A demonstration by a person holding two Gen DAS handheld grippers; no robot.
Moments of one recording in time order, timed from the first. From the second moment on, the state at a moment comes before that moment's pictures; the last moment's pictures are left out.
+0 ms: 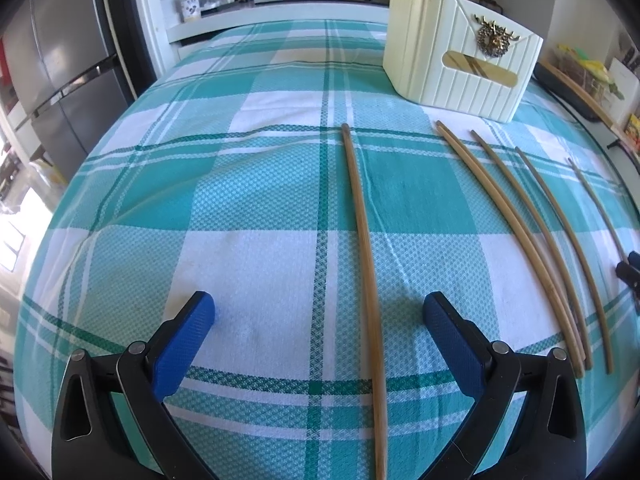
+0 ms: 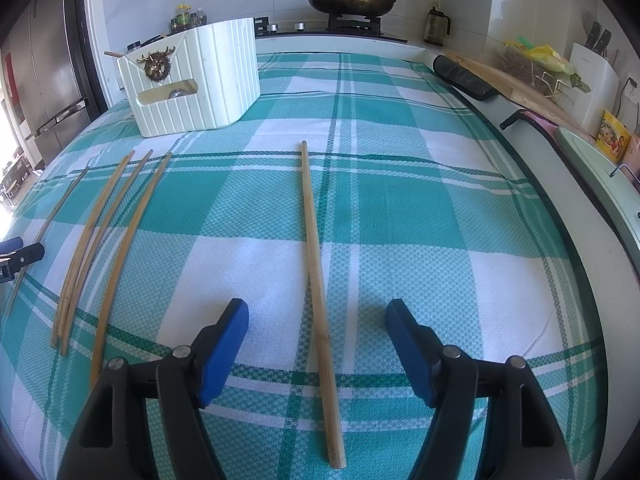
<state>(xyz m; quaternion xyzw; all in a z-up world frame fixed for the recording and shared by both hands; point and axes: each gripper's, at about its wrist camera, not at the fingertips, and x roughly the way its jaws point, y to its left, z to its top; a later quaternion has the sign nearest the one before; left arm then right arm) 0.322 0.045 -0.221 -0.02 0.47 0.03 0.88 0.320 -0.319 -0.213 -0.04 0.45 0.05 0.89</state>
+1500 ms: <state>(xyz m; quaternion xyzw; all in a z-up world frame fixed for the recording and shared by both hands) 0.379 0.050 -0.123 -0.05 0.45 -0.12 0.88 0.415 -0.300 -0.117 -0.01 0.44 0.13 0.89</state>
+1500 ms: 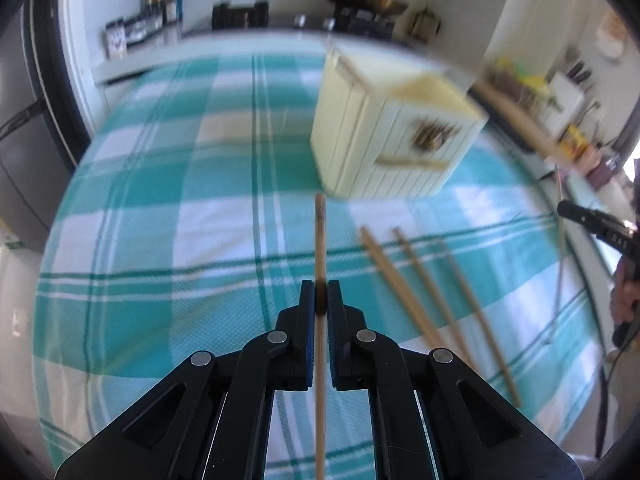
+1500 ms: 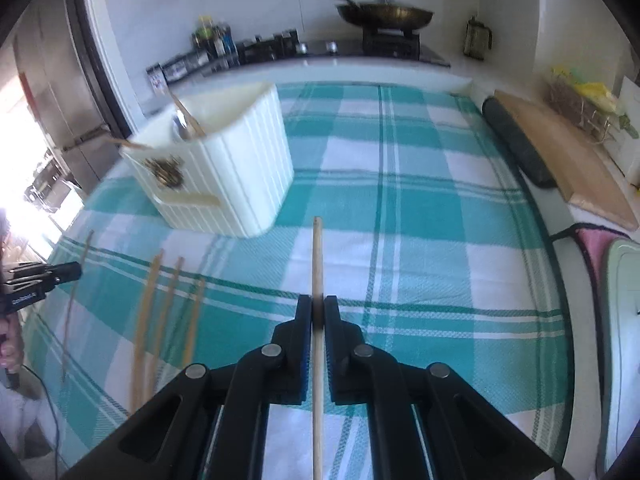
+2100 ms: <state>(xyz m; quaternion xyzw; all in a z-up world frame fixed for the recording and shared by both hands) 0.415 0.048 0.091 -0.11 0.17 -0.11 0.97 0.418 -0.244 0.083 -0.03 0.18 0.19 0.97</state>
